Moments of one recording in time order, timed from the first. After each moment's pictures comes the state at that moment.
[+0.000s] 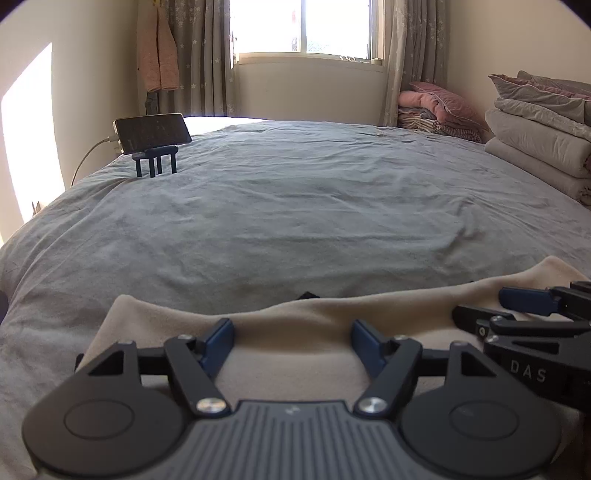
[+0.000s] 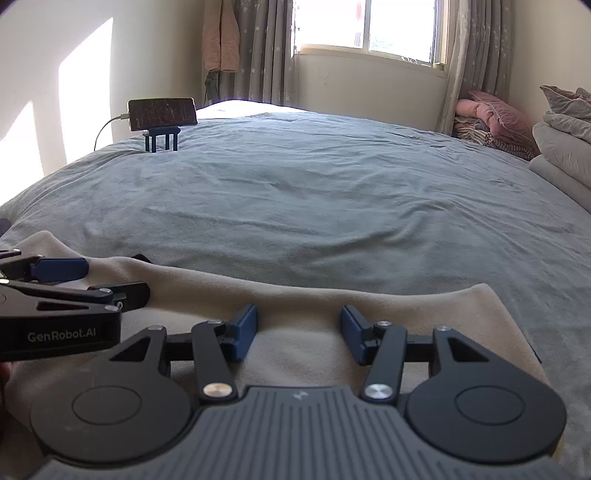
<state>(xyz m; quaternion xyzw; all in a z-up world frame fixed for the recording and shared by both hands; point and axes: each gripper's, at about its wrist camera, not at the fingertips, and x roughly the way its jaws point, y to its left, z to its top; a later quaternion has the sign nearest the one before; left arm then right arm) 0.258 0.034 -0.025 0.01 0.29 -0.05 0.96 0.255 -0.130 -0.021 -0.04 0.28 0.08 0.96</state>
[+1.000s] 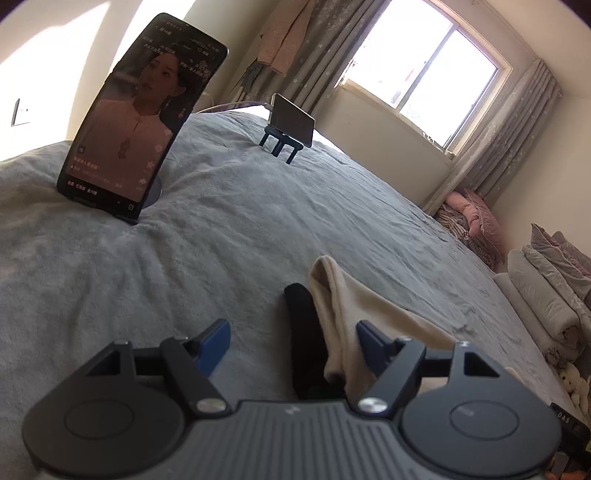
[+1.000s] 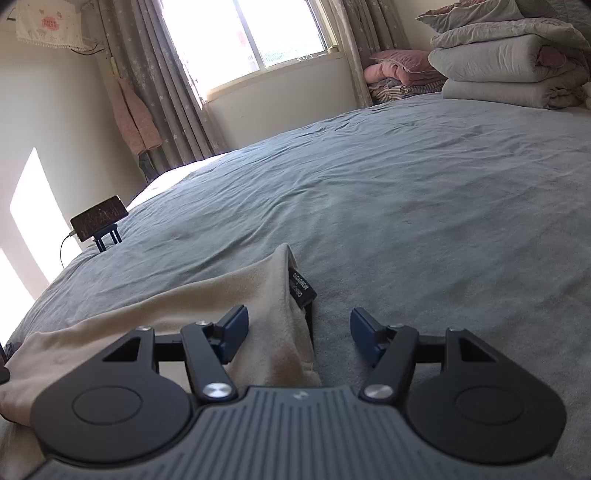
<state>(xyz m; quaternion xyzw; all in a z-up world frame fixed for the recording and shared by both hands) 0.163 0.184 -0.017 -0.27 0.27 0.00 0.93 0.195 -0.270 -0.022 0.18 0.24 0.02 0.95</state>
